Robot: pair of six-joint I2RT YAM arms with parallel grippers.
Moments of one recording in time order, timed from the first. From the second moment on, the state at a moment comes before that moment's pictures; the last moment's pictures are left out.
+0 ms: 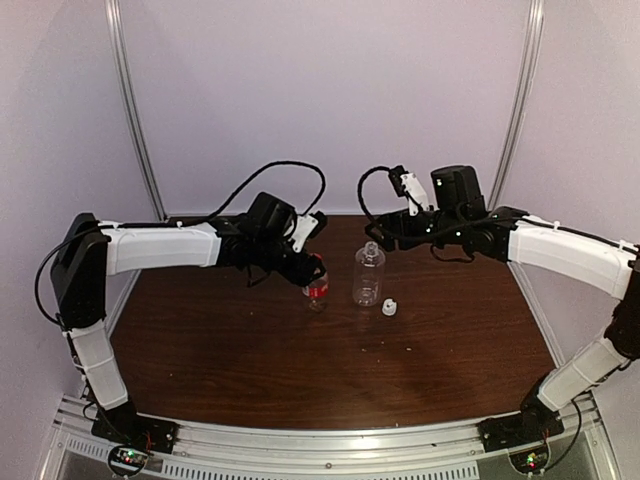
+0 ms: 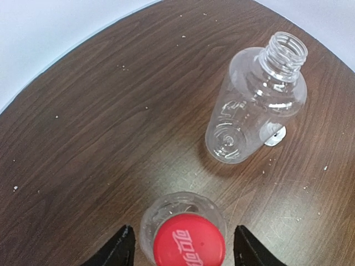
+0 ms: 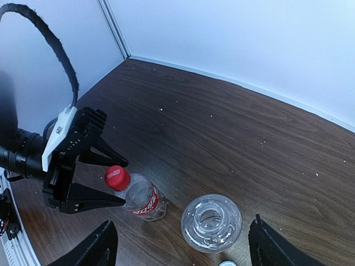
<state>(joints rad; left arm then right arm) -0.78 1.84 1.36 -0.24 0.08 0.00 0.63 1.46 1.19 -0.18 -0.13 0.19</state>
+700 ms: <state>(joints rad) -0.78 1.87 1.38 -0.23 0.13 0.06 0.63 1.37 1.13 -0.22 -0.14 0.19</state>
